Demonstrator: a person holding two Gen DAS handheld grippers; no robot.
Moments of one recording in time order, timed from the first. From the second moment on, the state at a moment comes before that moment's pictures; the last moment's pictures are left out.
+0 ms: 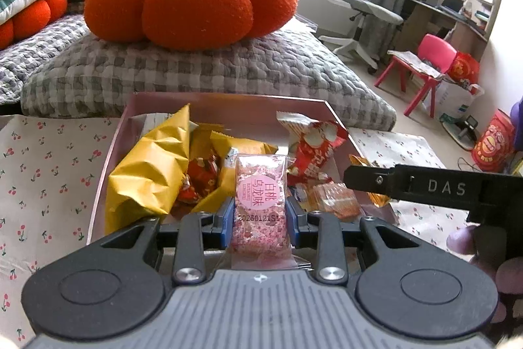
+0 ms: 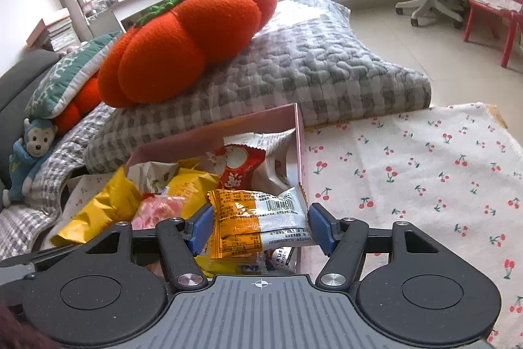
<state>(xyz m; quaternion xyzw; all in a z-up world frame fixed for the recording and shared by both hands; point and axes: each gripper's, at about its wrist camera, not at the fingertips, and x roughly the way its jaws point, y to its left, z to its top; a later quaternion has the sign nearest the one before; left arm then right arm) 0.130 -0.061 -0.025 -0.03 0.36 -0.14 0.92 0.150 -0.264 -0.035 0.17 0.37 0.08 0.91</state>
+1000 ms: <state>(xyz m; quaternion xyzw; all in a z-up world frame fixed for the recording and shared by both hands) 0.128 -0.066 -0.021 -0.01 0.35 -0.14 0.93 0.149 -0.266 -0.027 0.19 0.35 0.10 0.91</state>
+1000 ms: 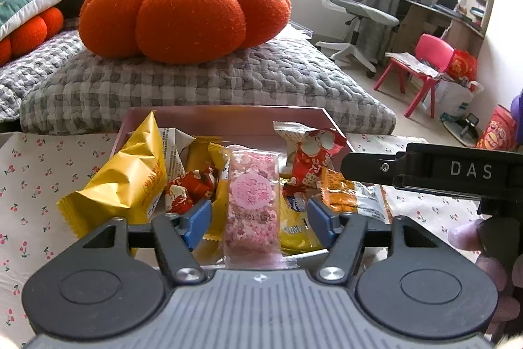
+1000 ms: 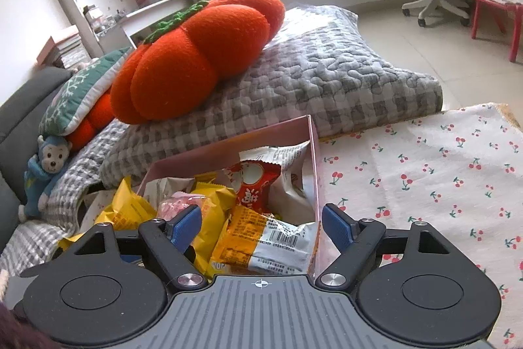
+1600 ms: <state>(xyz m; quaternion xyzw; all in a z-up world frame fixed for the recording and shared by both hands) 0.096 -0.062 -0.005 0.01 0.36 -0.17 0.92 0.117 -0.262 -0.006 0.14 0.36 0.12 0.91</state>
